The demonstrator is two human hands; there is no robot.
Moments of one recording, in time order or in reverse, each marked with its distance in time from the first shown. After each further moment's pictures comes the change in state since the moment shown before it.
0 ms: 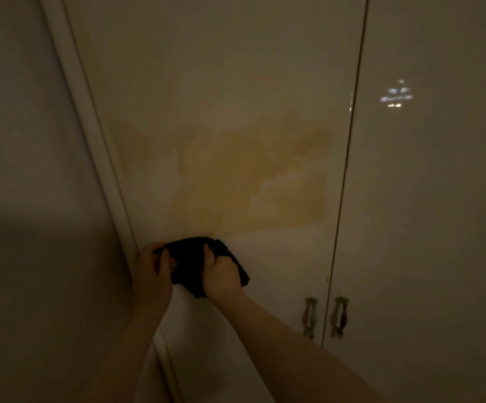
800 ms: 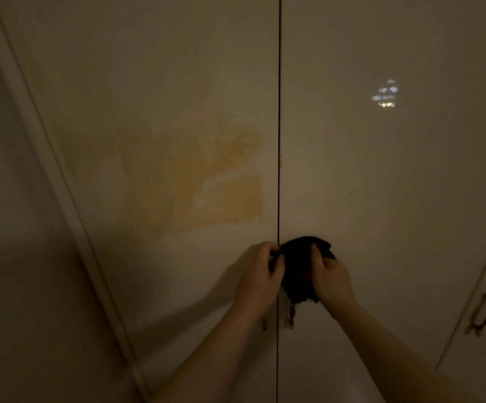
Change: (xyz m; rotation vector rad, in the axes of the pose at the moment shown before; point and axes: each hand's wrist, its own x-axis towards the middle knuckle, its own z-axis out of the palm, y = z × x) left_hand -0.133 0.119 0.195 0.006 -0.555 0.104; right_hand -0.045 0.089 -0.259 -0.137 0.431 0.055
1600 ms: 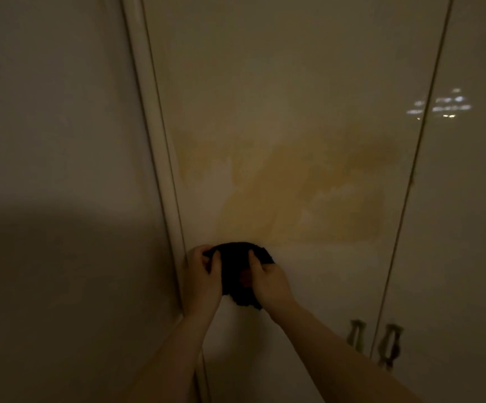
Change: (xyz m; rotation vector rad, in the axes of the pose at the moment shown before) left_hand 0.008 -0.136 -0.227 0.114 0.630 -0.167; right_hand -0.061 -0.116 0.236 0.194 -0.452 -0.100
